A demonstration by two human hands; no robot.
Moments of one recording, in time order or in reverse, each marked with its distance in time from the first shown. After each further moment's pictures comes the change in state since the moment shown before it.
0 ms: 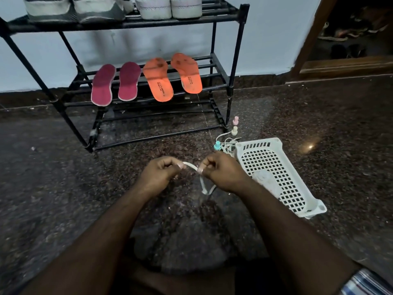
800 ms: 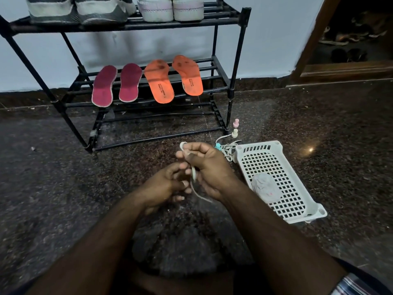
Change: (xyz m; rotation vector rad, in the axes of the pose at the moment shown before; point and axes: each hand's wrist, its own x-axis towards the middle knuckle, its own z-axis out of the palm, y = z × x) left_hand -0.020 0.009 0.012 -0.322 -0.290 -0.224; right_hand -0.004 -0.053 0.021 1.202 -0.079 0.115
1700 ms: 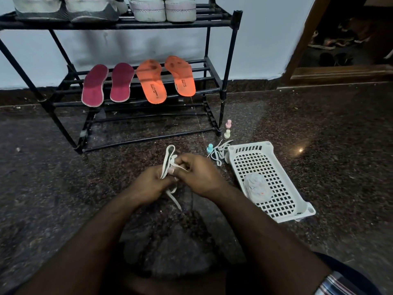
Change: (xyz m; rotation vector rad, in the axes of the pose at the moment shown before) left_hand 0.014 -0.005 -0.025 0.530 0.112 0.217; right_hand 0.004 0.008 -0.016 -1.118 -0.032 -0.258
